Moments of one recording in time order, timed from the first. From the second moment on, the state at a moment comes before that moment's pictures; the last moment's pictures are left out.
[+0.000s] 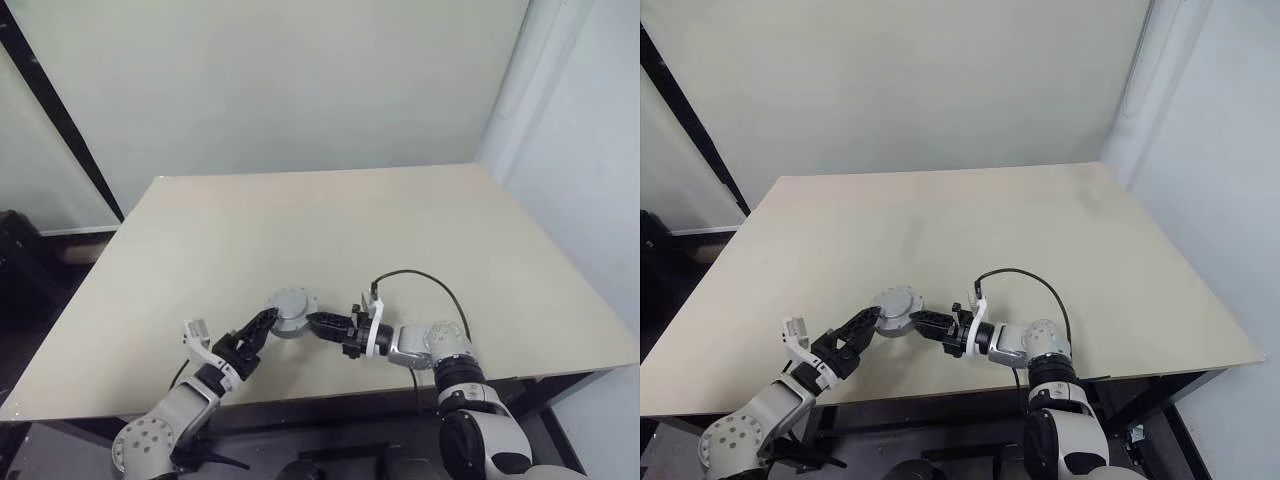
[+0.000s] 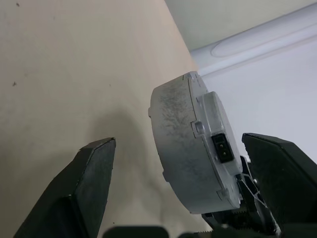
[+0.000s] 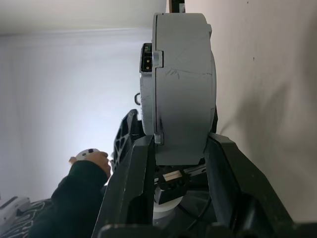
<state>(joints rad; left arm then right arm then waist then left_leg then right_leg) 0.04 0.15 0.50 -0.09 -1.22 0.96 -0.23 -0.63 0.14 -0.34 0.70 0.71 1.25 0.61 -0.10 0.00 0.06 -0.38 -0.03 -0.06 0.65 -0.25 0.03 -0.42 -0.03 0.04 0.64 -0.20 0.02</state>
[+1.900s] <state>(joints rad) -0.09 0.22 0.37 0.07 -0.90 0.67 -0.24 -0.45 0.11 0.10 0.45 0.39 0.51 0.66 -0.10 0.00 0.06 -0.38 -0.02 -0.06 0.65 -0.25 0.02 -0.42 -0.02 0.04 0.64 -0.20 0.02</state>
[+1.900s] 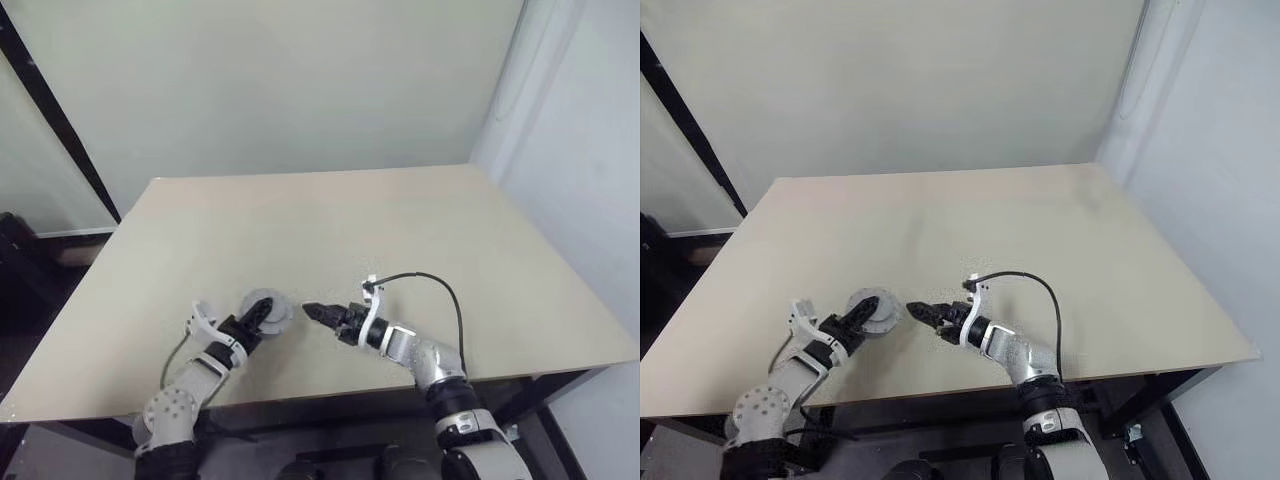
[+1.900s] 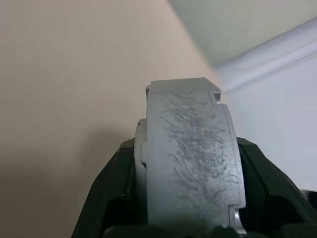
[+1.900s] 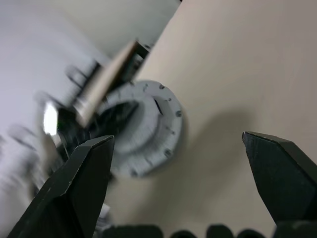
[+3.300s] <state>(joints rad) -0.12 0.33 0.33 0.12 -0.40 0.35 -0.20 -0.42 -0.01 0.35 0.45 0.03 0.09 0.69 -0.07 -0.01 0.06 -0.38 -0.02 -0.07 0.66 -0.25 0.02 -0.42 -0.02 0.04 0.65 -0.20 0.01</state>
